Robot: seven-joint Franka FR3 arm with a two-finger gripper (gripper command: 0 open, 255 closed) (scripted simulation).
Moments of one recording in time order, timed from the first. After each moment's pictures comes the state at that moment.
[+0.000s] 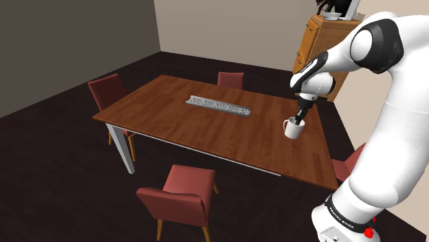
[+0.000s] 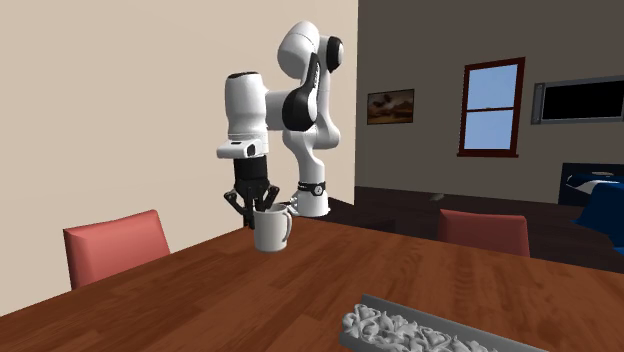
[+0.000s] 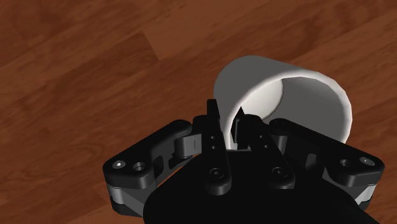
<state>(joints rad) -0.12 0.23 -0.64 -2.27 0.20 2.36 -1.00</state>
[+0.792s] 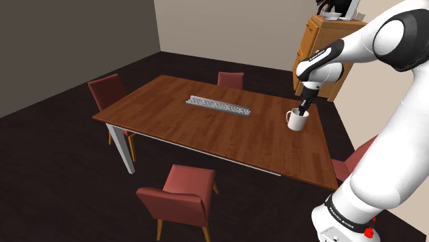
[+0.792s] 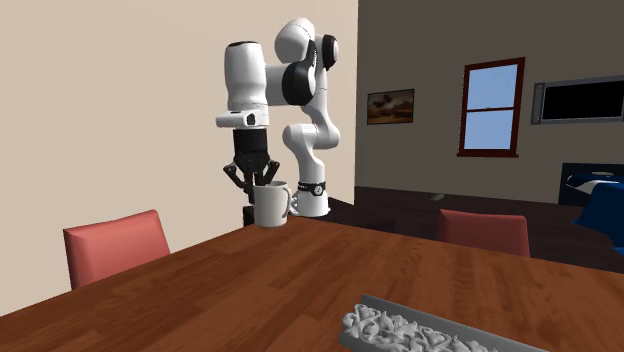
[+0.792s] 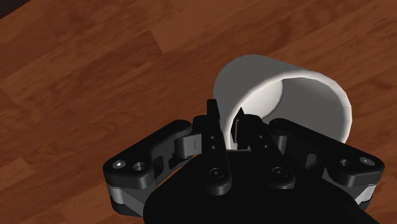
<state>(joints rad) -0.09 0.09 -0.68 -2.24 0.08 2.22 -0.91</state>
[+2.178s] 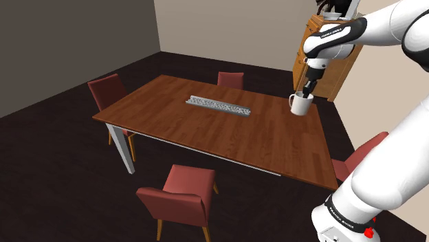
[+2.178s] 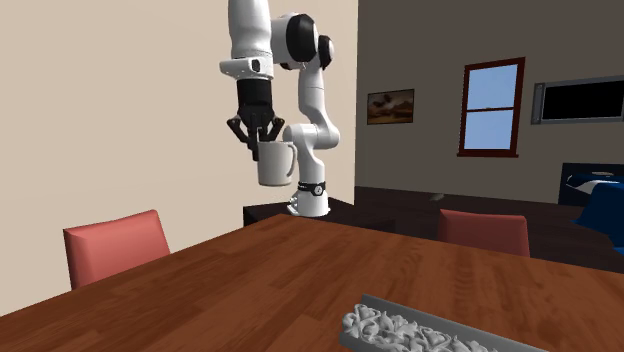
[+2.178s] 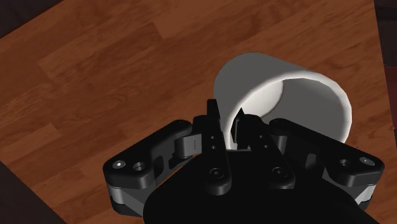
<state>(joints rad) -0.06 -0.06 -0.66 -2.10 -0.03 1.97 -0.80</state>
